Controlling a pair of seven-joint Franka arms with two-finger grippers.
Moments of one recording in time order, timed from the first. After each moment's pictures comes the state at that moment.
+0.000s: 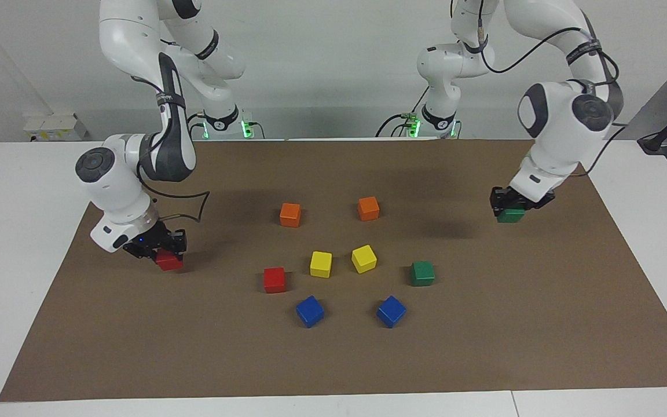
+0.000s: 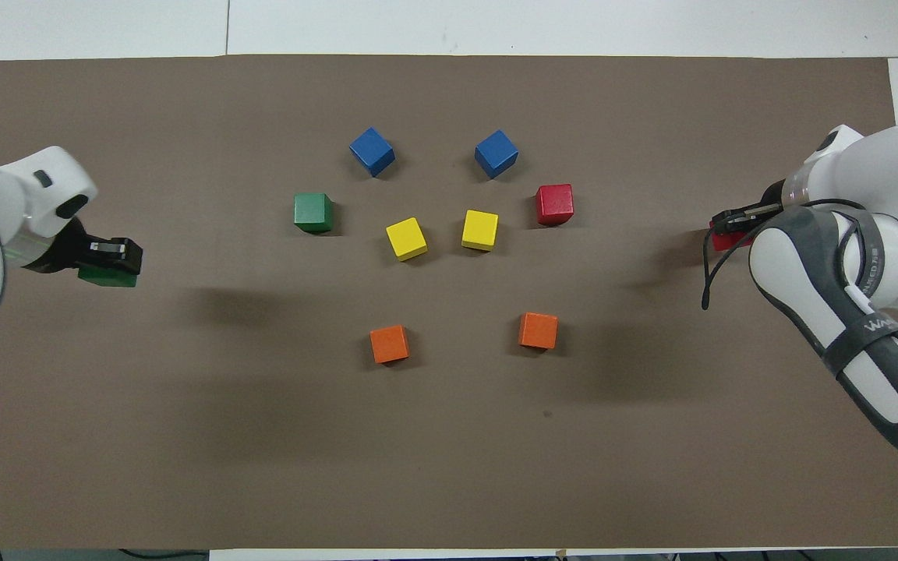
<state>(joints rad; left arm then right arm) 0.11 0.08 -0.08 -1.94 0.02 1.95 0.14 -0.18 0.29 0.12 -1.93 -0.01 2.25 -0.19</state>
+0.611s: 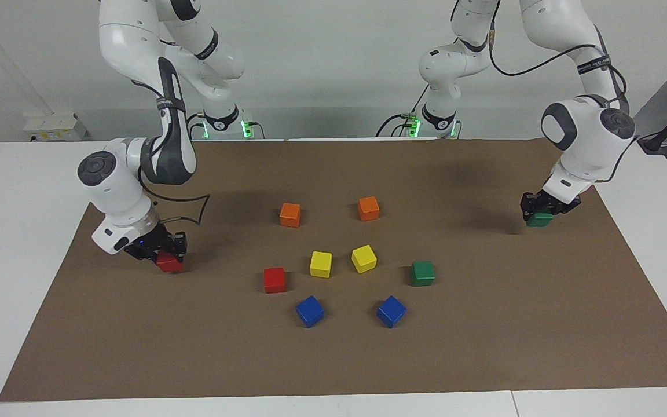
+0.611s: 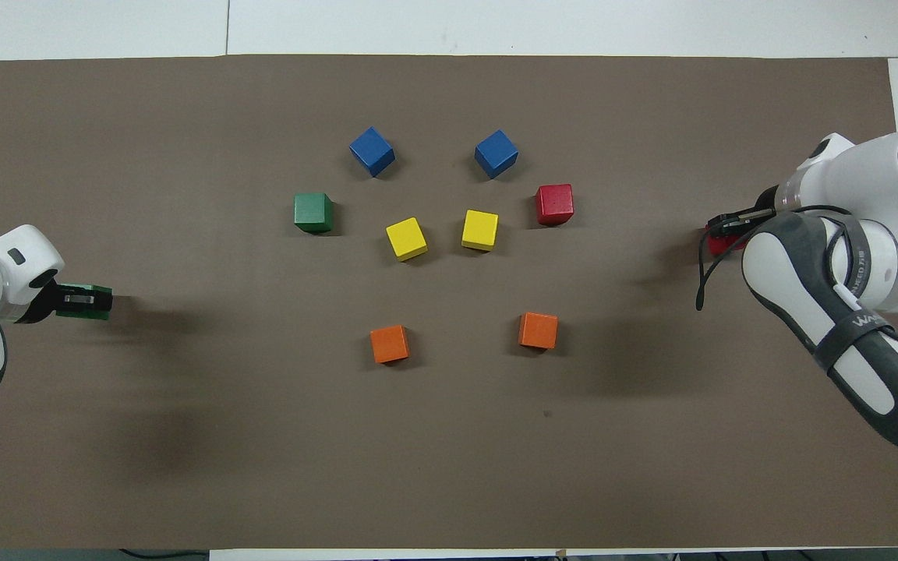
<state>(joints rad) 0.27 0.07 -0.09 -2.26 0.02 2.39 0.32 -0.19 0.32 0.12 -1.95 -0.01 2.30 -0.19</state>
